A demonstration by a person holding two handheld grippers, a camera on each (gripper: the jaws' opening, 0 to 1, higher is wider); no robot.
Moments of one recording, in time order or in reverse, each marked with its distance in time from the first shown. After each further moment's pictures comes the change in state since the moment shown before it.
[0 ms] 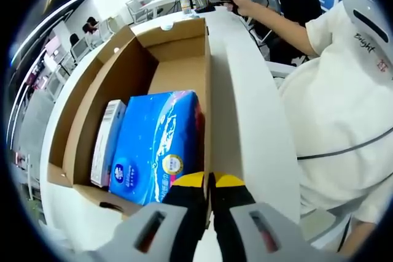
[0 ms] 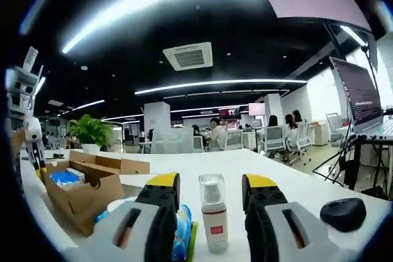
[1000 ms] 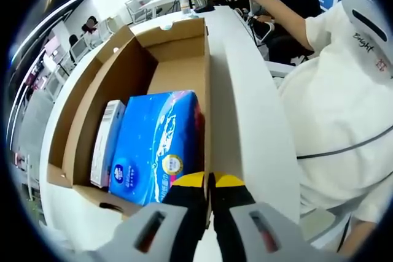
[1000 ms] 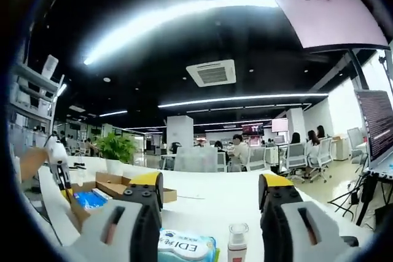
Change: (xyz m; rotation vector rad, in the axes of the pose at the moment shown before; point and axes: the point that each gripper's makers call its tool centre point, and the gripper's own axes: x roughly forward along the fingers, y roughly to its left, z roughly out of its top) left arm 0.000 -0.008 0.002 0.001 0.002 -0.007; right arm -0.001 0.049 0.071 -0.022 -0.049 0.233
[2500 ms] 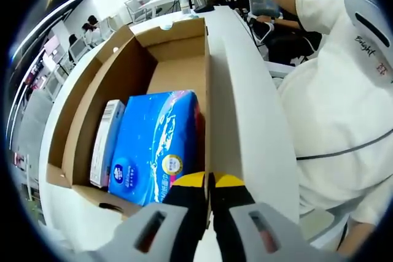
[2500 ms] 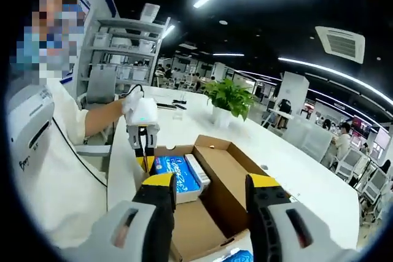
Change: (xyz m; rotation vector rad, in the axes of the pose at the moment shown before) left arm 0.000 0.009 -0.004 -0.001 -0.001 -0.008; right arm 0.076 0.241 -0.034 -0.306 0.406 0.805
